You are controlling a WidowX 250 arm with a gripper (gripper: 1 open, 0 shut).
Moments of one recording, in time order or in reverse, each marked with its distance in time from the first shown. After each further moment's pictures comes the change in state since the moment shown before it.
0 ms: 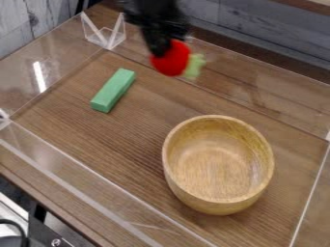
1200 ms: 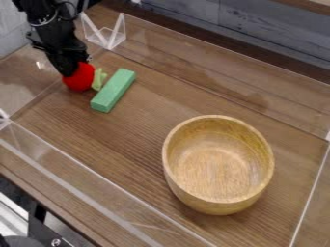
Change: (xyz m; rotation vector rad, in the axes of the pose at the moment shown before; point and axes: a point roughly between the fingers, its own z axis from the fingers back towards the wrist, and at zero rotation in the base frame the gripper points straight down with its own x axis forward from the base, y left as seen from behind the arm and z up) arm -0.040 0.111 -0.055 0.083 0.033 0.095
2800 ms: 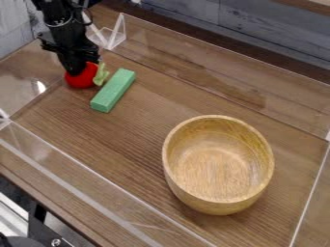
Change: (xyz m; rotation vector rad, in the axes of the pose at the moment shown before) arm 0.016 -0.006 -0.021 0.048 0.034 0.032
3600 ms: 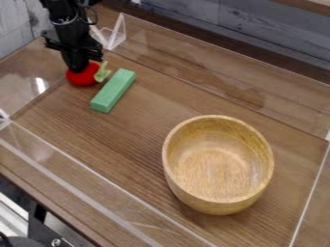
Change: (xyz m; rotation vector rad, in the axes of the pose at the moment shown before) arm 0.005 -0.003 -0.009 0.011 0.018 0.010
